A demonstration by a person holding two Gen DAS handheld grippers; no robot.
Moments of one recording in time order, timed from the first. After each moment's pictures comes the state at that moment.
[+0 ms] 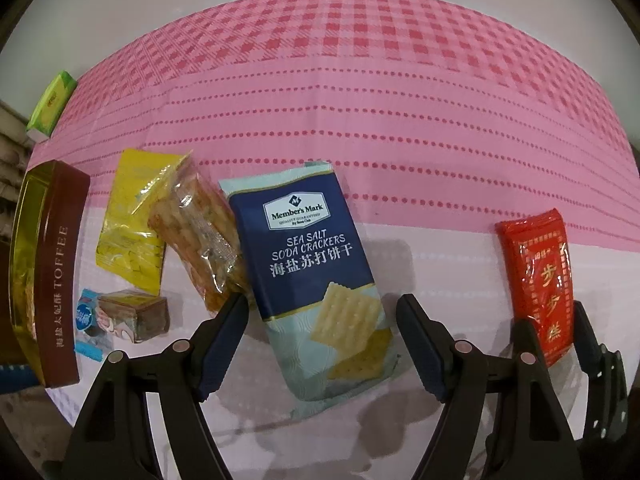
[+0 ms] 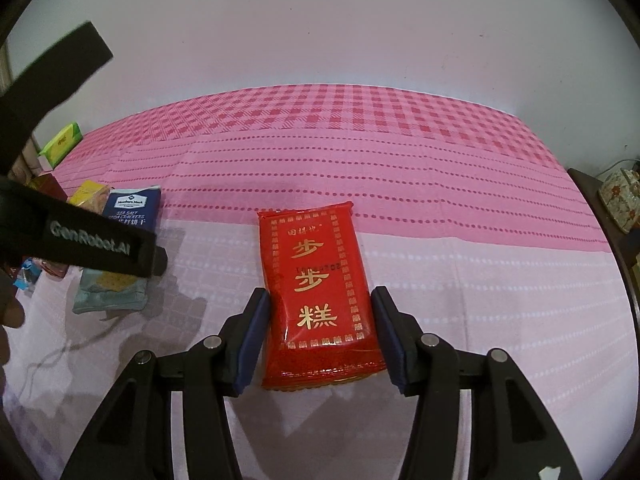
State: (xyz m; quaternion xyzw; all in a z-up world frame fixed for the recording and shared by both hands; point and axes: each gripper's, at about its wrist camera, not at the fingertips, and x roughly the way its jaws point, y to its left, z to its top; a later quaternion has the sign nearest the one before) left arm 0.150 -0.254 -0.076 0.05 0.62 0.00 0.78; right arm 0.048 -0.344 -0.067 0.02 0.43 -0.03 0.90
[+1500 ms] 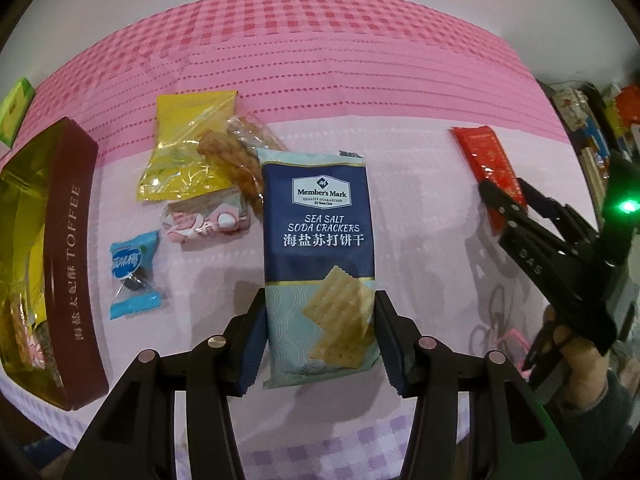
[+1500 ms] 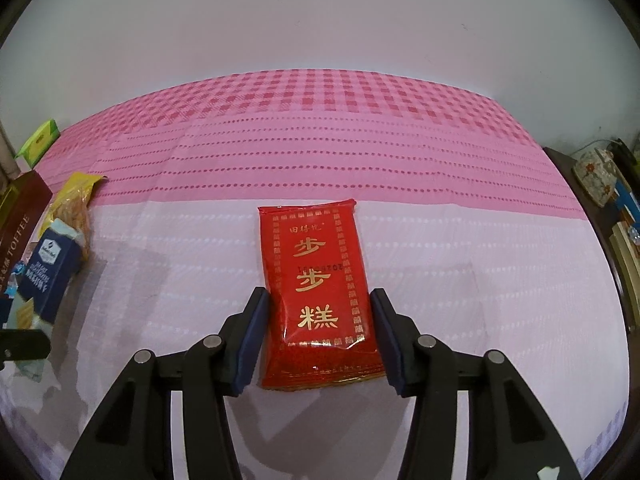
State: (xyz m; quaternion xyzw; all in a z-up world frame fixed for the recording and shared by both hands) left arm 0.096 -0.113 -0.098 0.06 0.62 -0.18 0.76; right arm 0.036 -0.311 -0.065 0.02 0.46 -0.10 0.88
